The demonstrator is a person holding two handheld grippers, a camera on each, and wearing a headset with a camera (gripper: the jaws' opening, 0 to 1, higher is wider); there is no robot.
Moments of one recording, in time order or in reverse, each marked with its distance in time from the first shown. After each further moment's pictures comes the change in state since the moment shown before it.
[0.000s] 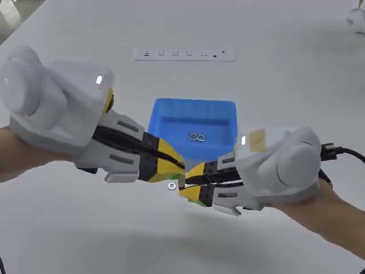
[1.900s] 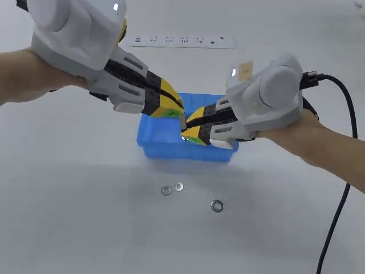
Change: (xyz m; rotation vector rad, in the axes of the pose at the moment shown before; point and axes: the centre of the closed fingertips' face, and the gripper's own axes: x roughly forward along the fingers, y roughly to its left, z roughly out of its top) left arm 0.015 0.113 -0.019 0.048 0.071 0.007; right arm 0.028 -0.114 -0.017 -0.006 0.075 -0.042
